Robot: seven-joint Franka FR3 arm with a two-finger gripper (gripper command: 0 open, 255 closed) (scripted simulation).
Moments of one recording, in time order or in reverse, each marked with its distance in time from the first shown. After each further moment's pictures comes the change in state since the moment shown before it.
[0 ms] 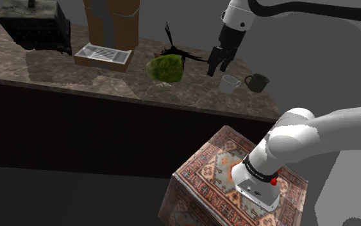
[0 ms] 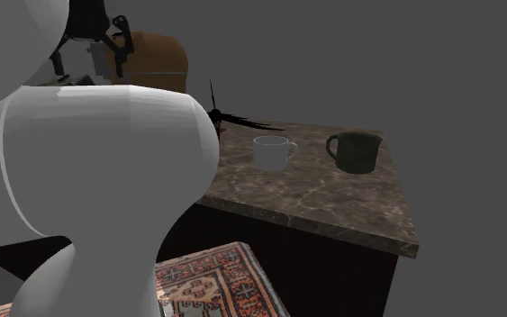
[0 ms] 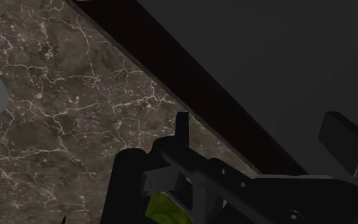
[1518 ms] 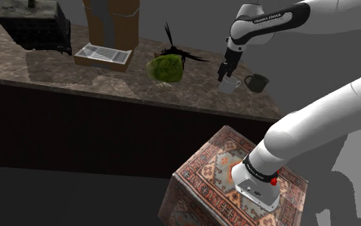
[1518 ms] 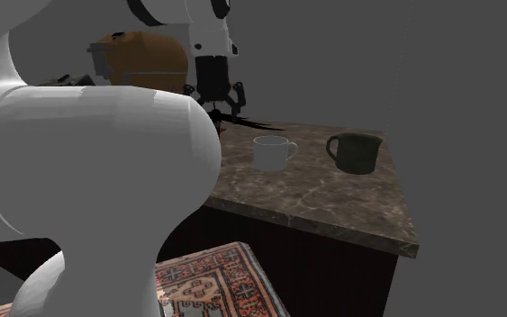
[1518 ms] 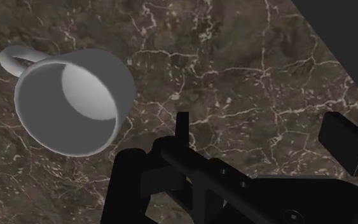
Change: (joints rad) arm -0.173 0.410 -0.339 0.025 -0.223 0.365 -0.394
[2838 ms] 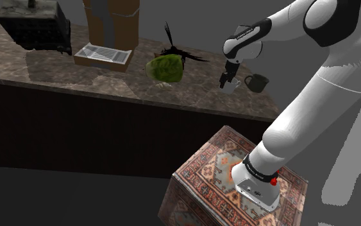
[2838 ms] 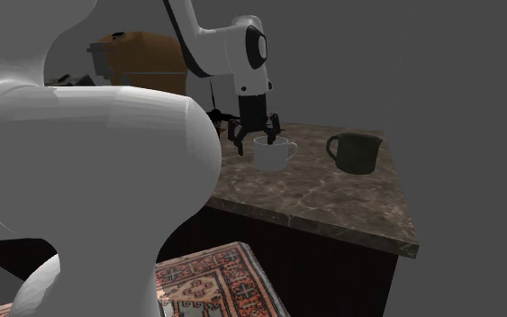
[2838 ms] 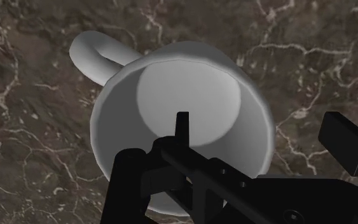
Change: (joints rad) arm -0.060 0.373 -0.129 0.132 0.071 0.239 -0.221
